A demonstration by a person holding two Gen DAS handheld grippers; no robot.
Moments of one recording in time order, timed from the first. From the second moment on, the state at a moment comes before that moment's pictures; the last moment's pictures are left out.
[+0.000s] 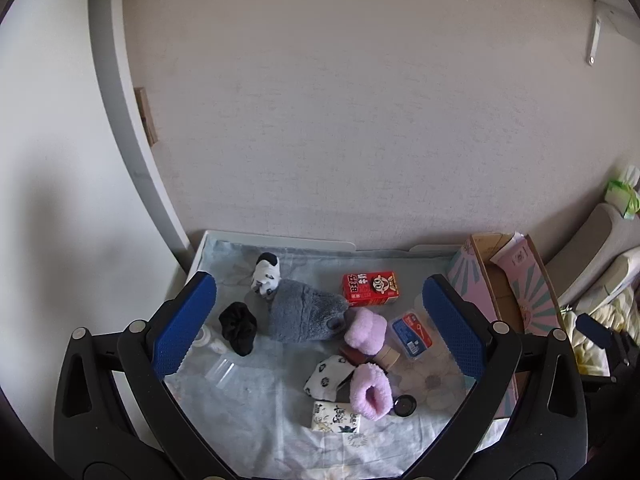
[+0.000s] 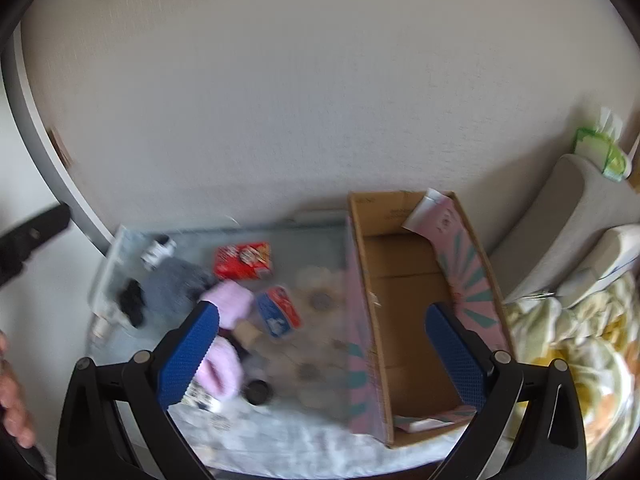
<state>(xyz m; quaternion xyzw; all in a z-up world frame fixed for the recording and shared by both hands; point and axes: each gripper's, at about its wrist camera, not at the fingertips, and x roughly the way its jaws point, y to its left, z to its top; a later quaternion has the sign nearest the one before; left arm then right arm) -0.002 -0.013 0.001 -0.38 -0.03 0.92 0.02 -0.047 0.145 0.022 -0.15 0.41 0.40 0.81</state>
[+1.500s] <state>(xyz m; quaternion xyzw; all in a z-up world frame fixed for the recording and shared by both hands) 0.008 -0.030 -0.020 -0.39 -0.01 0.92 0.01 -0.059 0.136 0.010 -0.14 0.40 0.38 0.82</state>
